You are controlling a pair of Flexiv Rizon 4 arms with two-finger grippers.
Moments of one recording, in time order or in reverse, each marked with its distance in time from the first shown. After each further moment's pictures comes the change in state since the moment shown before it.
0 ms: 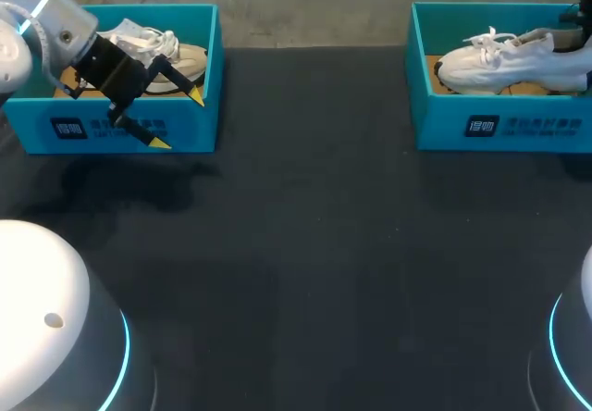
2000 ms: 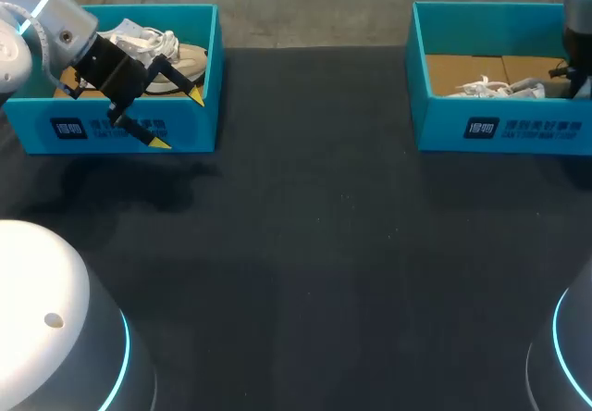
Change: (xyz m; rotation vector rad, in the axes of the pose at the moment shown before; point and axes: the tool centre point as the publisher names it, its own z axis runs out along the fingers) left arm 0.000 0.000 0.000 0.000 0.000 0.000; right arm 0.023 -0.052 0.082 0.091 0.033 -0.093
